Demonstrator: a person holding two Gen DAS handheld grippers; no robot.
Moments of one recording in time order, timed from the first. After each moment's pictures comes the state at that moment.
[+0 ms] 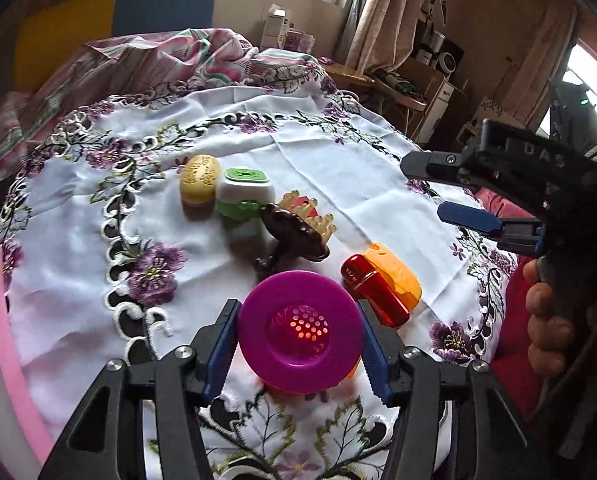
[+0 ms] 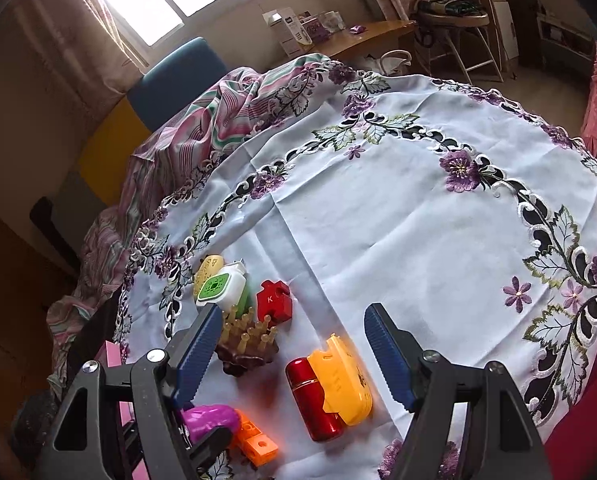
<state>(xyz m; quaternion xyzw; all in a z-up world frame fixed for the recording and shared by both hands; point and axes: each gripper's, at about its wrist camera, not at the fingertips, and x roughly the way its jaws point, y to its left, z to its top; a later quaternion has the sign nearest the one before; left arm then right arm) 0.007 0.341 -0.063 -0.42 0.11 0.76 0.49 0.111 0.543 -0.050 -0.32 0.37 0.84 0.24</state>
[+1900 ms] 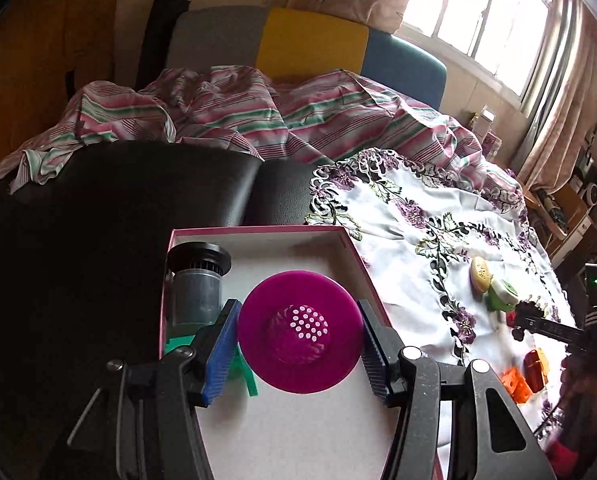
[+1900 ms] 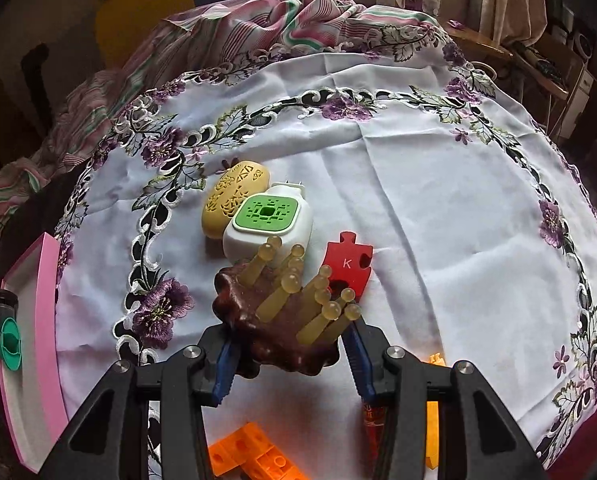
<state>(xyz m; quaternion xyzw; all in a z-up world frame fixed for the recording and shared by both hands) -0.125 0.103 -0.026 -0.41 -0.01 0.89 0.22 -0.010 0.484 -0.085 -0.48 0.19 0.83 0.21</state>
